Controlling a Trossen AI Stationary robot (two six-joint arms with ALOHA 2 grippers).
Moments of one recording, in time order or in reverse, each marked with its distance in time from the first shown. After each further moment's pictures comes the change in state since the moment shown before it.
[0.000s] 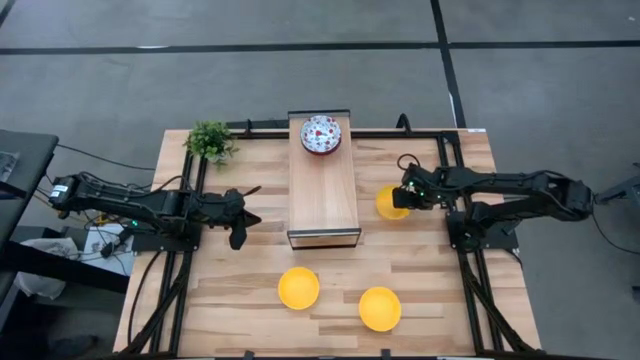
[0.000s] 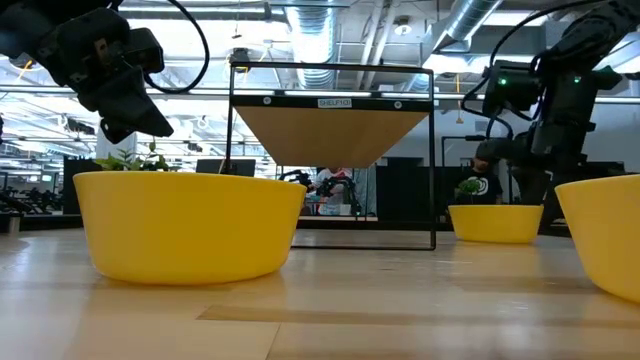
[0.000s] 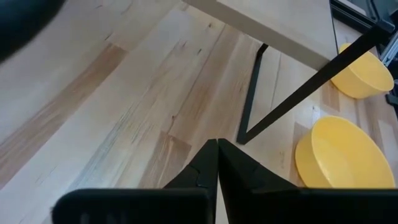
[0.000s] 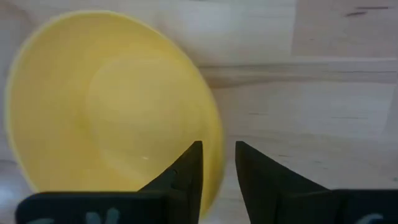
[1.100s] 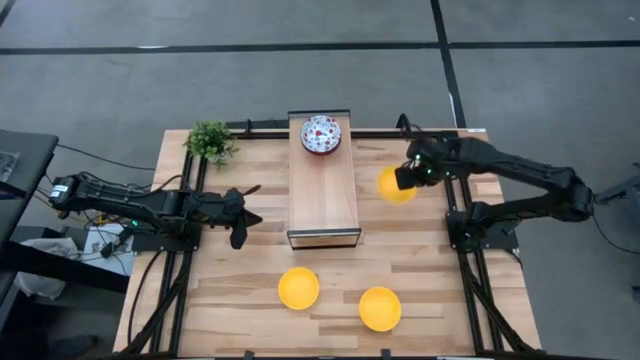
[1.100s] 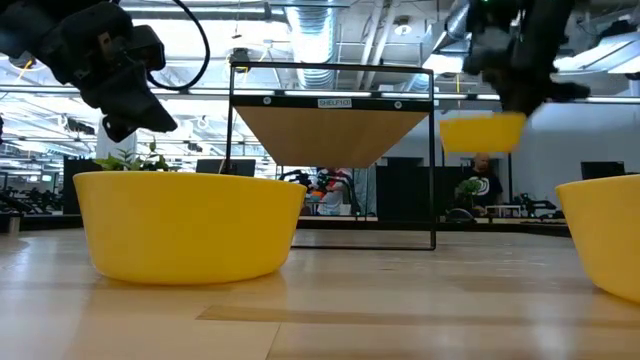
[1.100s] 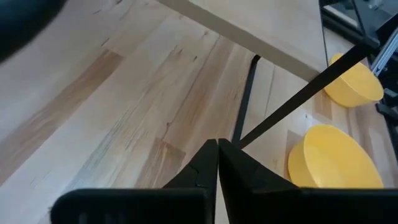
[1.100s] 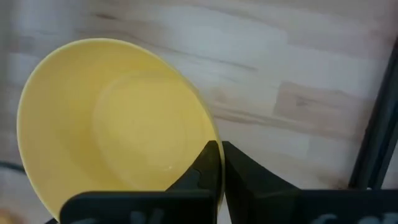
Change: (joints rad) left arm 0.000 0.000 0.000 0.030 0.002 -0.017; right arm 0.002 -0.012 0.514 -0.483 0.111 -0.222
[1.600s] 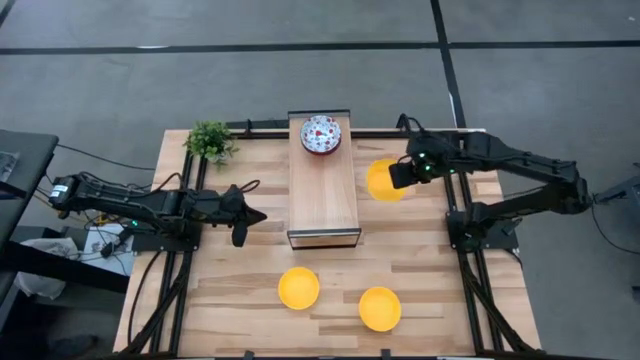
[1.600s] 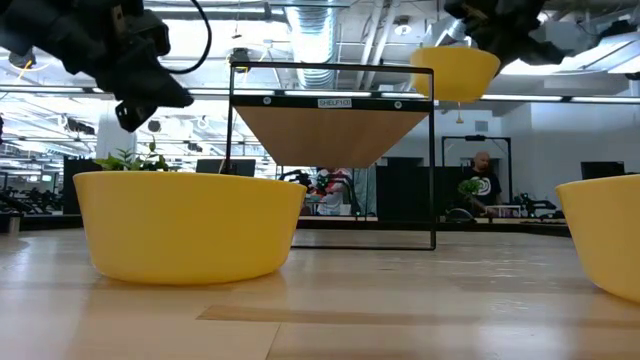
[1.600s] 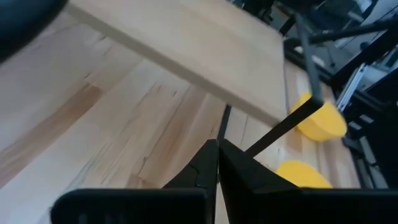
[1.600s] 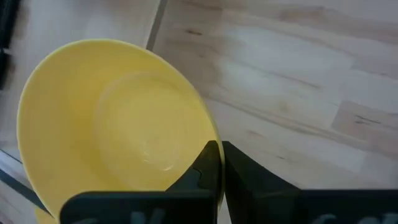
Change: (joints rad) left arm 0.000 0.000 0.000 0.141 -0.001 -0.026; right arm 0.152 0.044 0.231 -0.021 -0.001 0.049
